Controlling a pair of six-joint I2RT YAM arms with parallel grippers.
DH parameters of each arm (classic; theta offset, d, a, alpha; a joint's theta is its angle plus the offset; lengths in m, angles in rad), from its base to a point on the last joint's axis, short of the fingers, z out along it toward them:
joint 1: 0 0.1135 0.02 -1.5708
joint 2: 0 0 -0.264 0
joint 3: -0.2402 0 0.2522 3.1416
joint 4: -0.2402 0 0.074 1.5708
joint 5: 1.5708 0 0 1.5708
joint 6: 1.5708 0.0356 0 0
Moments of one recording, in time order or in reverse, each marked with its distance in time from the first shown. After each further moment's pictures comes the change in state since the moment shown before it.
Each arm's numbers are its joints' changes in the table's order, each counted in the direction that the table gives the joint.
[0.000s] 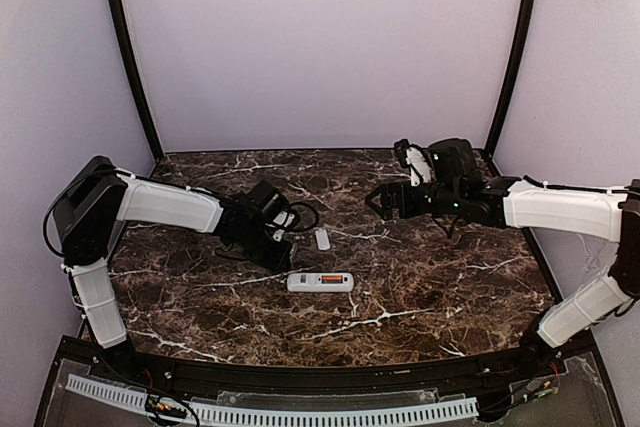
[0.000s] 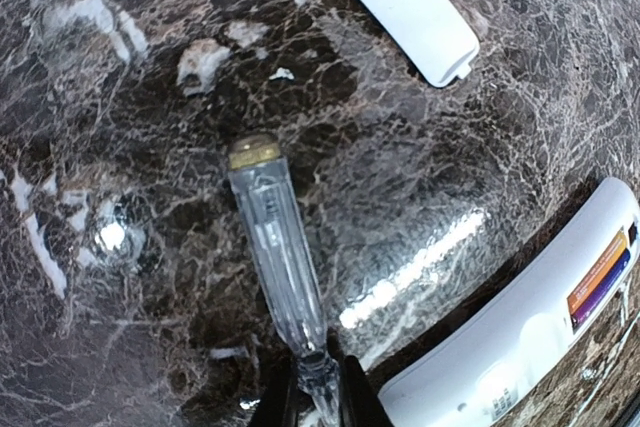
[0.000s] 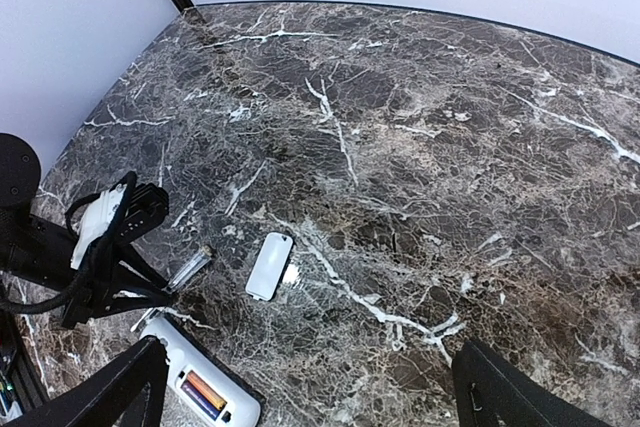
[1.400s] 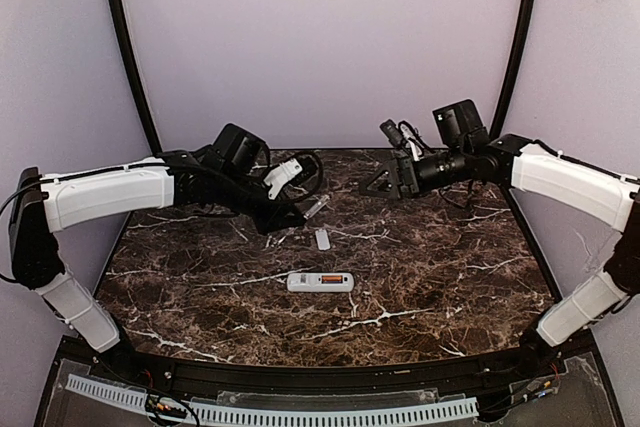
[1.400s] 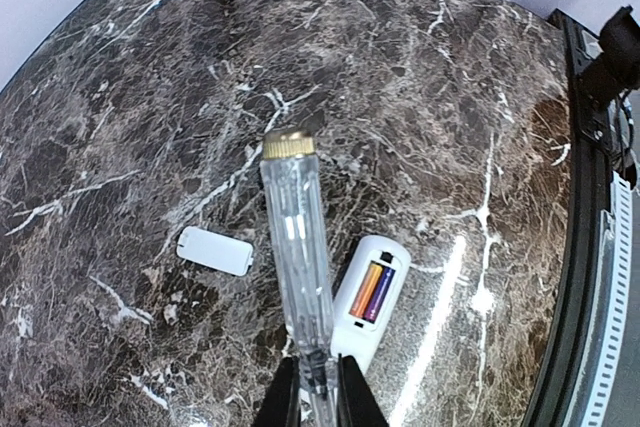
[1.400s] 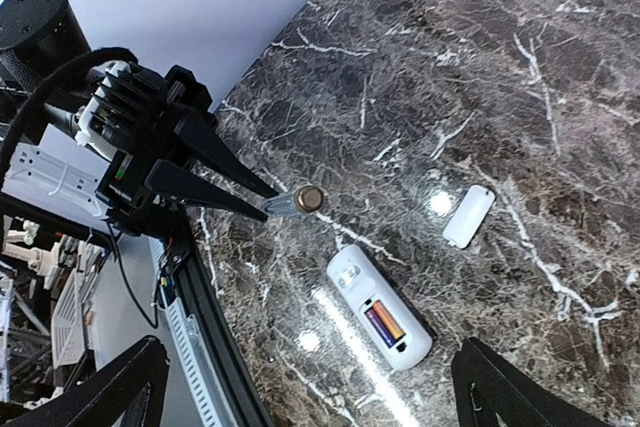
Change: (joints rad) left arm -0.007 -0.278 -0.127 -0.039 0.208 0.478; right arm -0.072 0.025 -0.282 -0.355 -0.543 -0.027
